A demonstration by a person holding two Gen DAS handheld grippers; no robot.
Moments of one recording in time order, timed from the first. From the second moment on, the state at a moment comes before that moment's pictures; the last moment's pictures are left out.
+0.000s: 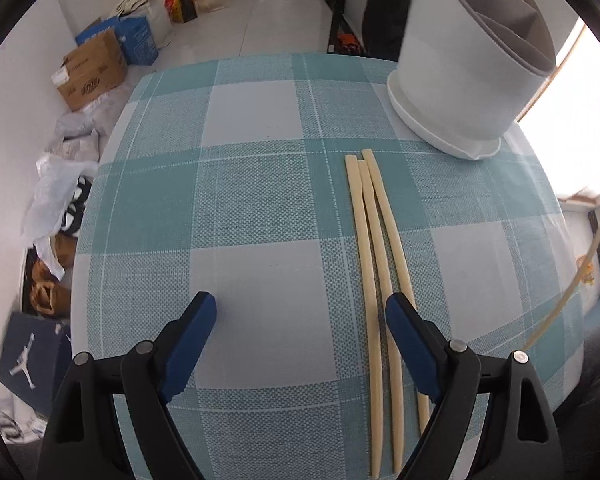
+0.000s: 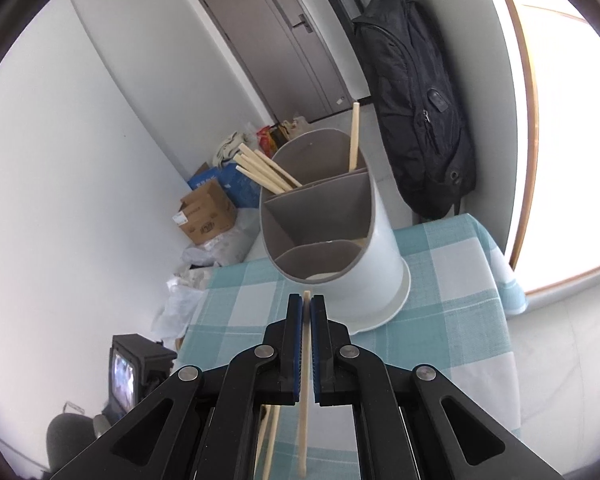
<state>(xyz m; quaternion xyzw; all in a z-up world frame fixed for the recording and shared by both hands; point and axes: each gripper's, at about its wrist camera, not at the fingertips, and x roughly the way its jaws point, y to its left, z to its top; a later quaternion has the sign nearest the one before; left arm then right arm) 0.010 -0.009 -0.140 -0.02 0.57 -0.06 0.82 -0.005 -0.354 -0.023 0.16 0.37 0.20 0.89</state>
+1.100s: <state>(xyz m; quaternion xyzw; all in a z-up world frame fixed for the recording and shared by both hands) 0.067 -0.049 -0.139 0.07 0.59 -0.12 0.80 0.006 -0.394 -0.021 0.21 0.36 0.19 0.89</state>
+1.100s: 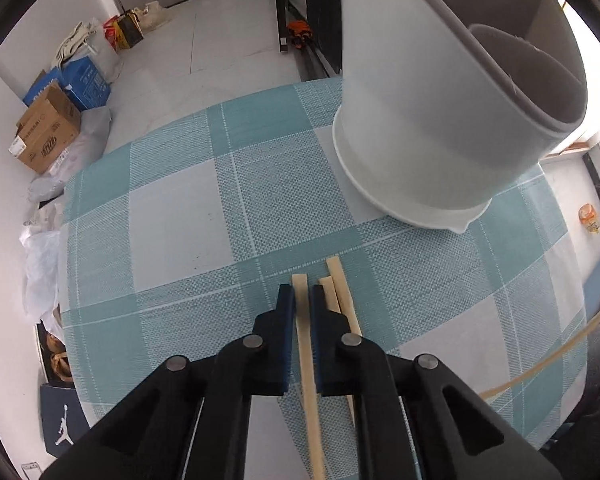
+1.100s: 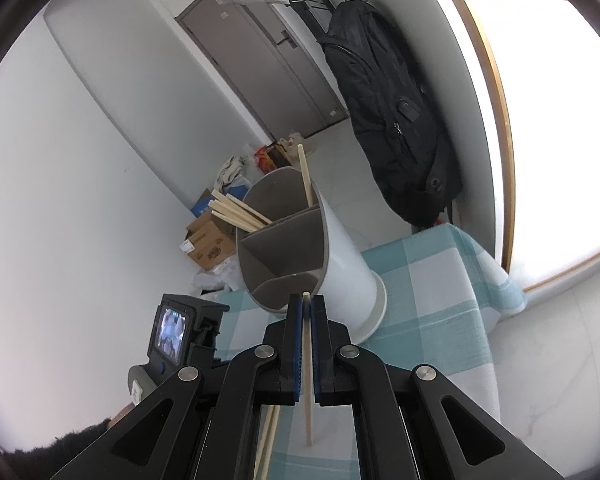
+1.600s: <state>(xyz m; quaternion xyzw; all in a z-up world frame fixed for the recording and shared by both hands) 0.011 -0.019 -0.068 -0.04 0.43 -0.10 0.90 -0.007 -0.387 -0.015 0.20 0.33 0.20 0.90</state>
